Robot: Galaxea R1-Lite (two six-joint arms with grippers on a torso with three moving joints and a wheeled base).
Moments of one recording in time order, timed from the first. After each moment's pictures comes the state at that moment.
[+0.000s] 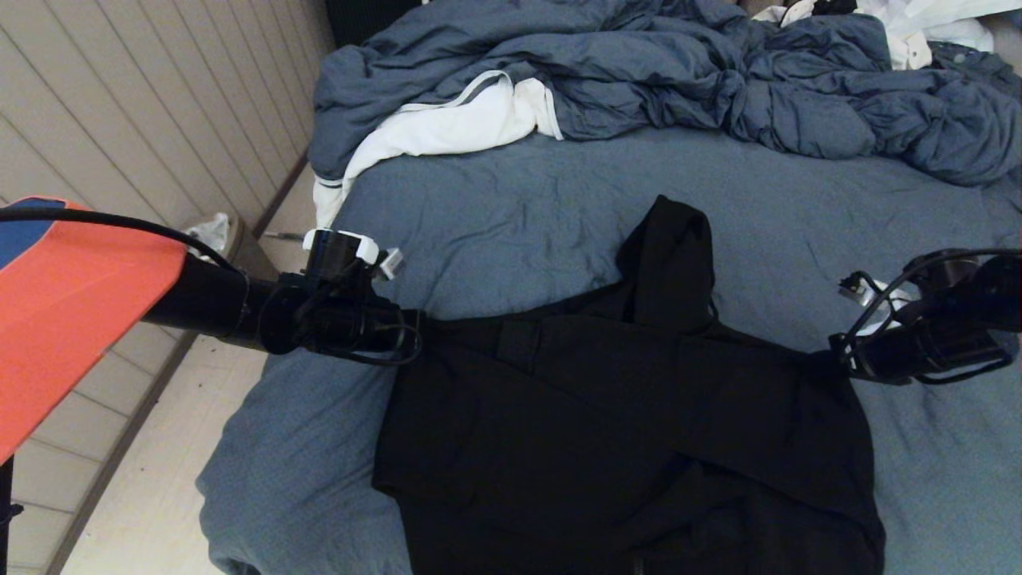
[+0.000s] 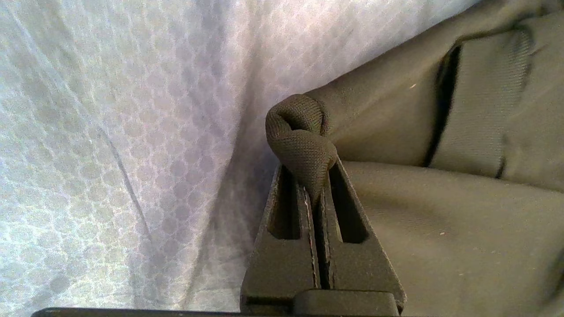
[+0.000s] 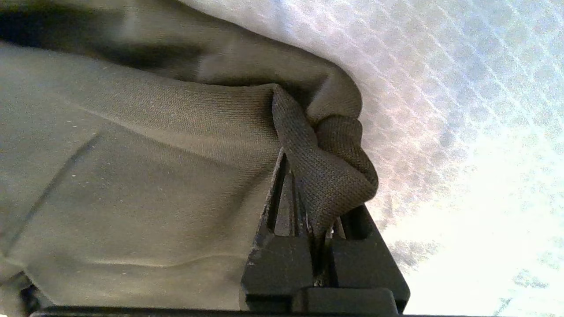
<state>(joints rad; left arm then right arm) -0.36 2.12 -1.37 -0.14 -0.31 -0.18 -0.39 2.07 -1.45 0.39 0.48 -0.25</state>
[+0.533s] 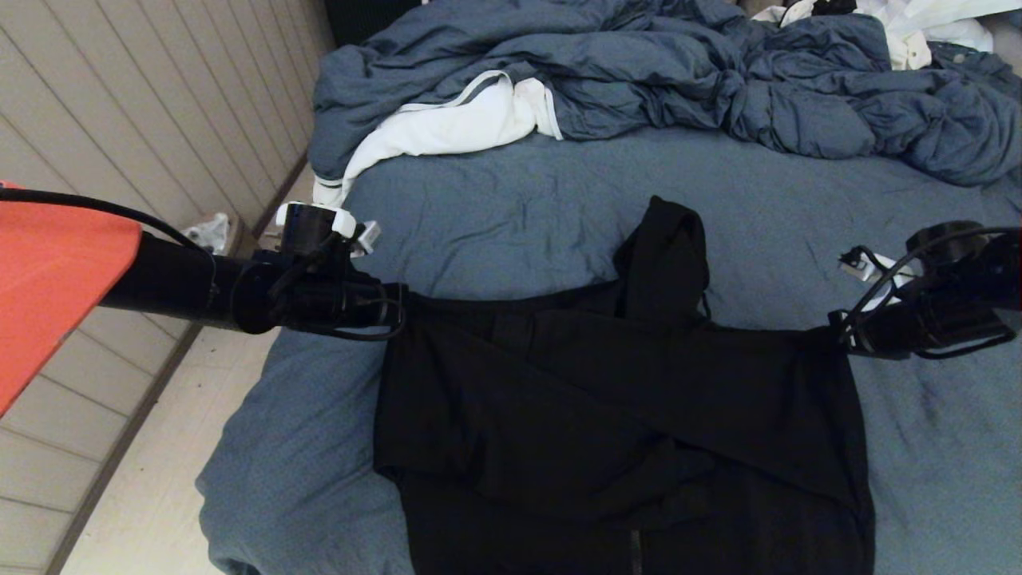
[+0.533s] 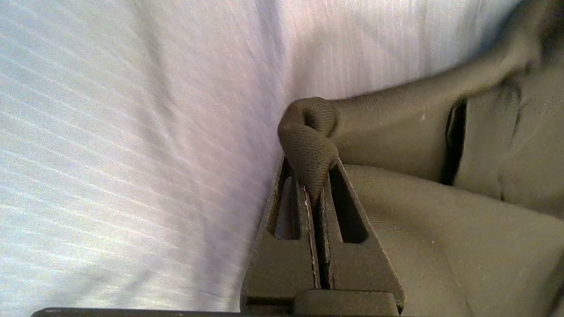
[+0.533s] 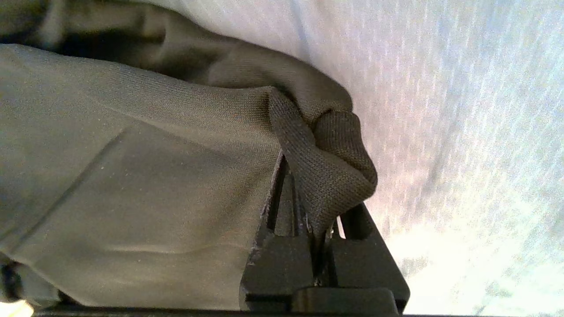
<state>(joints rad) -0.30 2.07 -1.42 -0.13 -0.27 -0.19 -0.37 2.05 -1.52 0.38 0.48 -0.23</state>
